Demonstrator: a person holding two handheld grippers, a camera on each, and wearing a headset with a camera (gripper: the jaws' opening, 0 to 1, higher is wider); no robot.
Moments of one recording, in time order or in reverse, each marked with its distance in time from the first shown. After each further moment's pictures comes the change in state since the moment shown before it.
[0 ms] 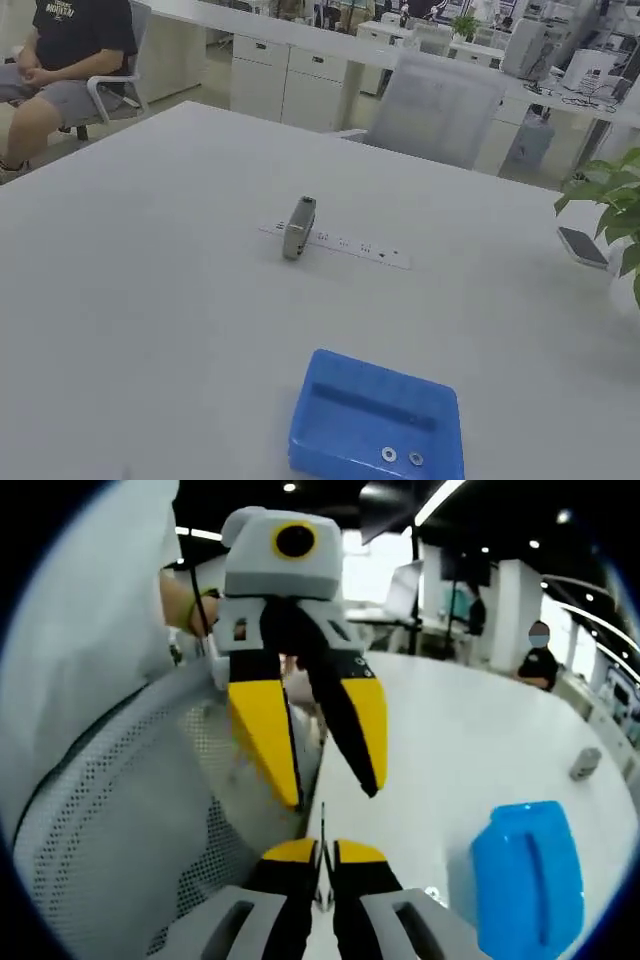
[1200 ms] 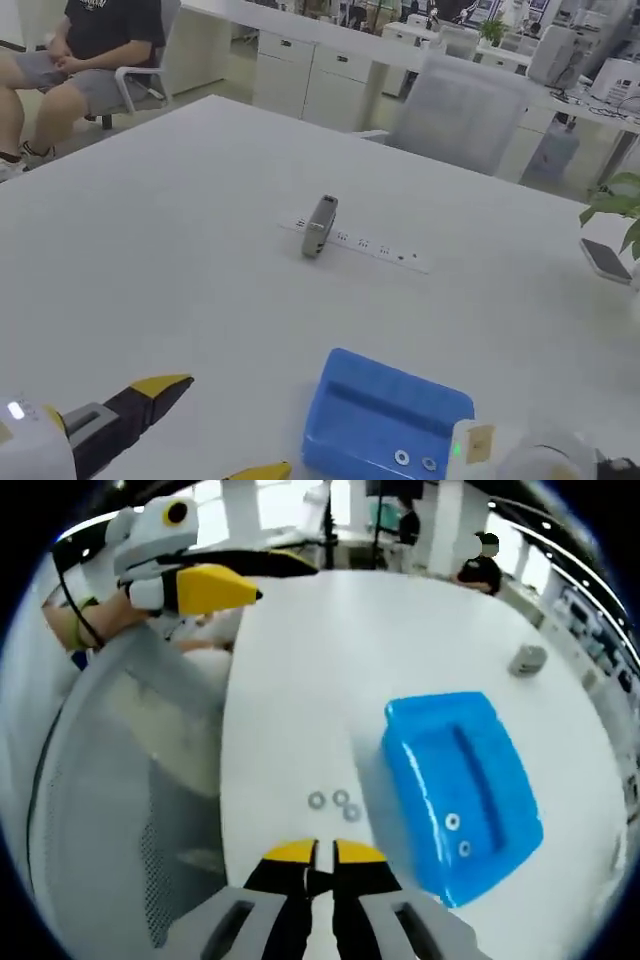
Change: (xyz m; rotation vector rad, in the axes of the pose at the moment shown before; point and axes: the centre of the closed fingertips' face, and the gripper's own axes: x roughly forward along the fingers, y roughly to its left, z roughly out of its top) left arm -0.063 0.107 0.019 -0.187 -0.250 0.624; right arm -0.058 -0.063 -0.060 0.333 0.277 -0.268
